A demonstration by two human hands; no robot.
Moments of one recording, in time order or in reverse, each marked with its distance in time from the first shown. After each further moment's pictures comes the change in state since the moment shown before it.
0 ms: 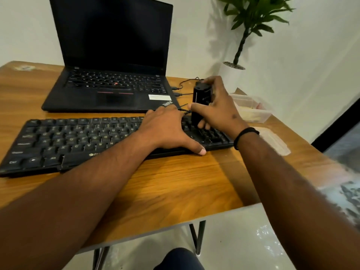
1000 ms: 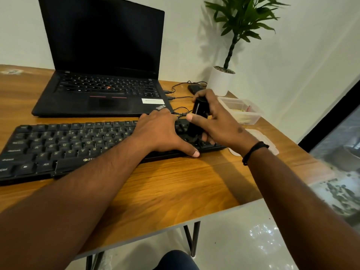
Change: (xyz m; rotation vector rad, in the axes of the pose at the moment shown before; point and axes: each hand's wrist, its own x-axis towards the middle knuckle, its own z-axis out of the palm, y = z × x) left_hand -0.002 0.001 -0.002 -0.004 -0.026 -0.004; right_hand -0.030 -0.001 -0.018 -0.047 -0.178 -0.075
